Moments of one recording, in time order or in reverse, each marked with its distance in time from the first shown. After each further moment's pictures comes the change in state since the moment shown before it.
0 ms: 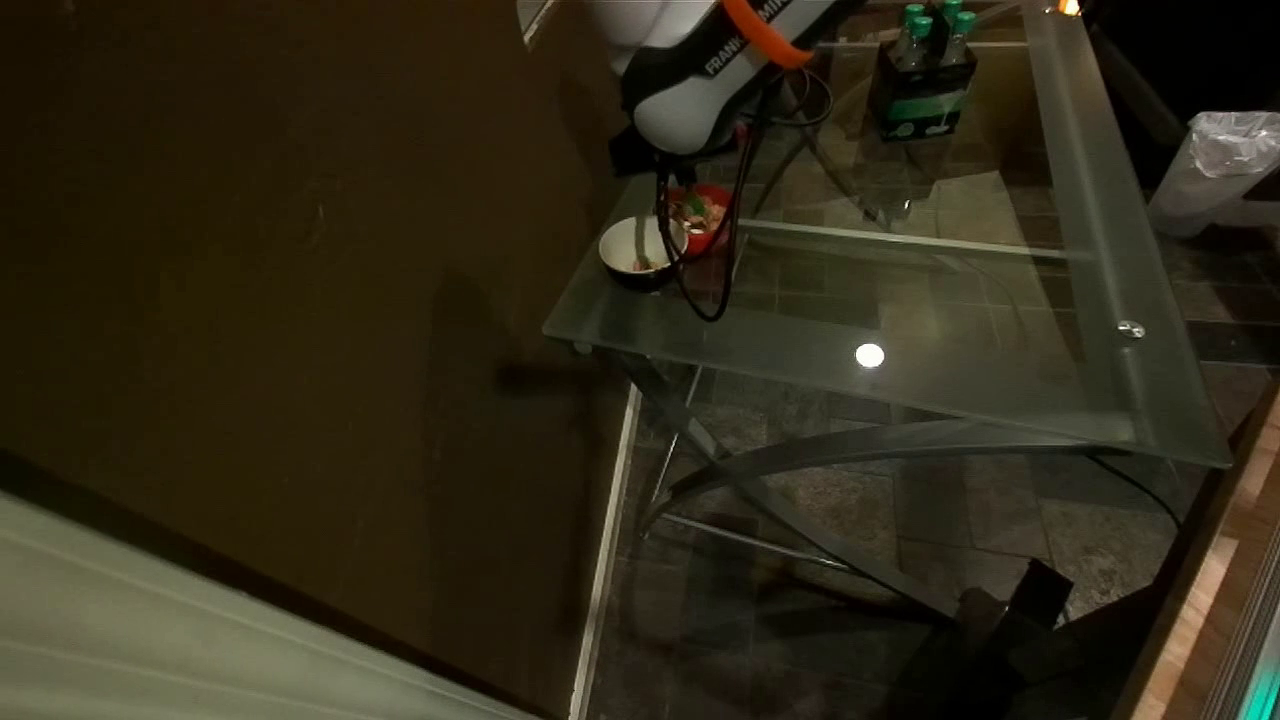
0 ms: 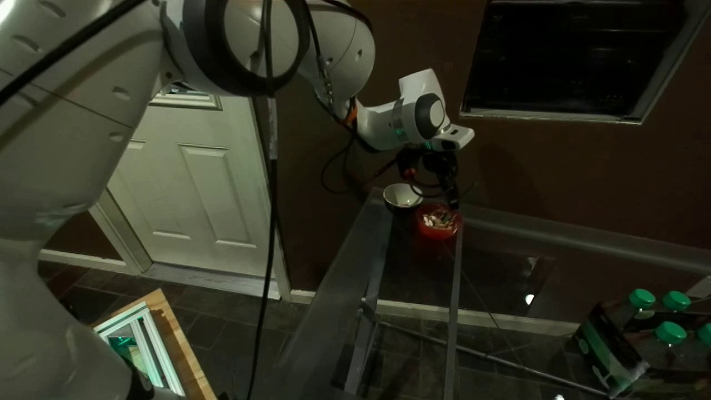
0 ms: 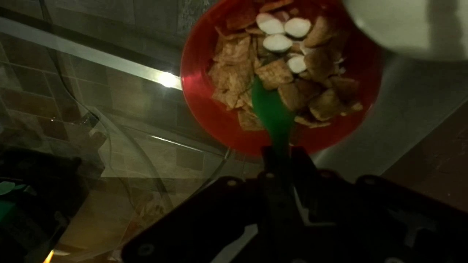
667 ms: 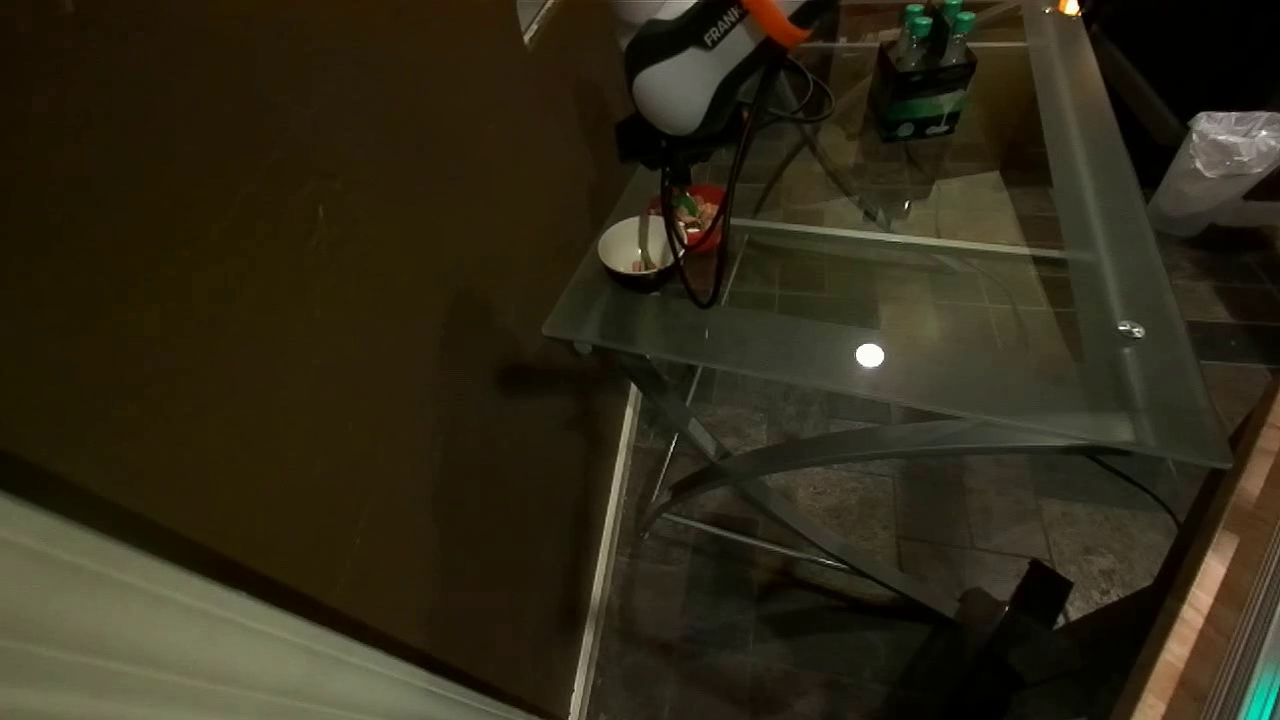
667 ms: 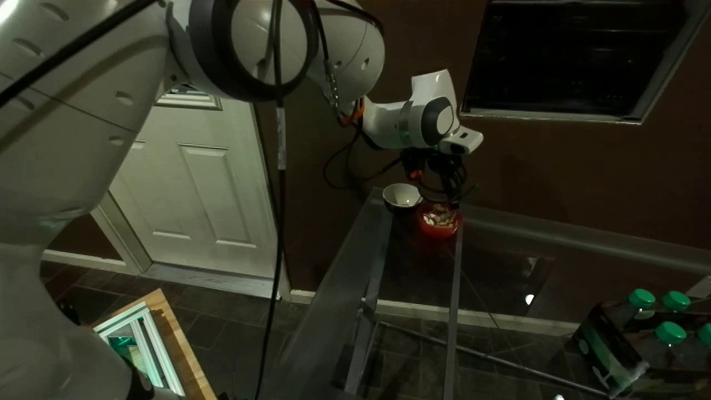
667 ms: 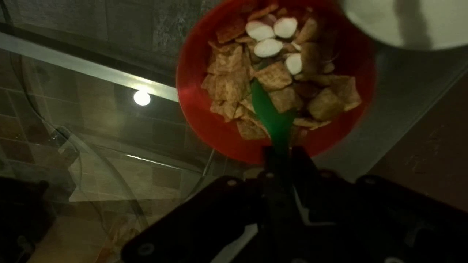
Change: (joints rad) arm -0.060 -0.002 0.045 0.002 0.118 0.048 -0.124
